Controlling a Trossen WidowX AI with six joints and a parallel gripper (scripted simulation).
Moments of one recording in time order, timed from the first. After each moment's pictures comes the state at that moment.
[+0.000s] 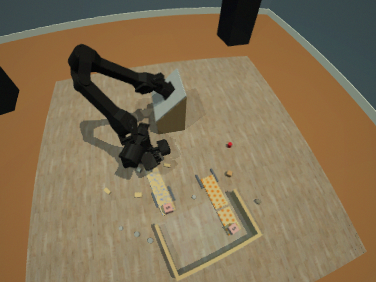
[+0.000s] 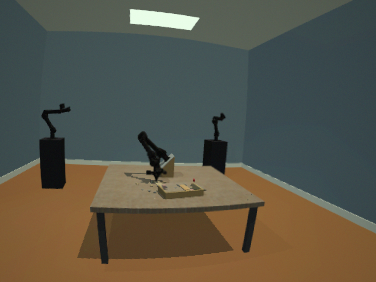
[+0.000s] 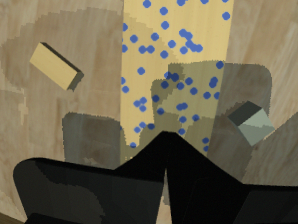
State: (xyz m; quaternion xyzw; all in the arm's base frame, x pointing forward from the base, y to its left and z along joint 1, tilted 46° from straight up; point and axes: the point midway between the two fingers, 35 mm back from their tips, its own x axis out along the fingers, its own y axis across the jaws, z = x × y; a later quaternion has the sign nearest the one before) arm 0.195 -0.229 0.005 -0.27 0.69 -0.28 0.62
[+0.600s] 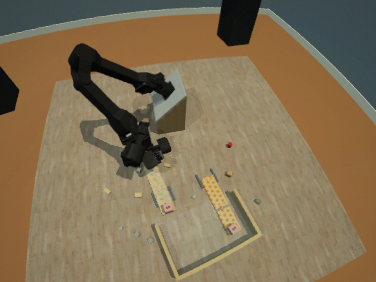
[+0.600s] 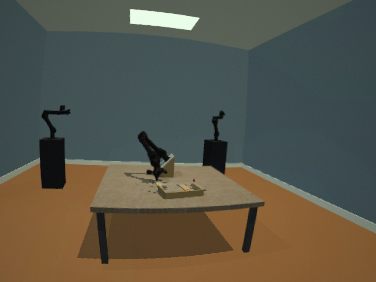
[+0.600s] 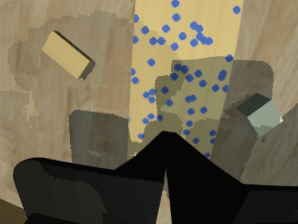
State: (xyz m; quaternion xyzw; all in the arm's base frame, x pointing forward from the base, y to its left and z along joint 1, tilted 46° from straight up) arm 0.192 -0.223 0.007 -0.26 0.70 -0.28 0.61
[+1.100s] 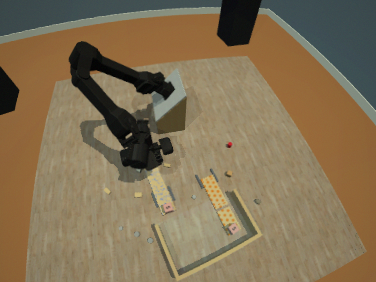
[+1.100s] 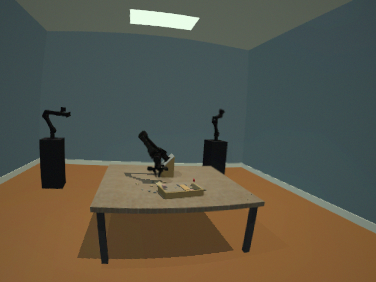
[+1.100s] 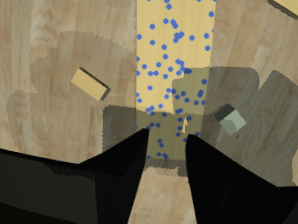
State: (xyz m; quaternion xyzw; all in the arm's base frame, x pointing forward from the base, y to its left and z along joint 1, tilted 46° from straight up) arm 0.218 -0.199 0.029 -0.24 0.69 -0.30 0.61
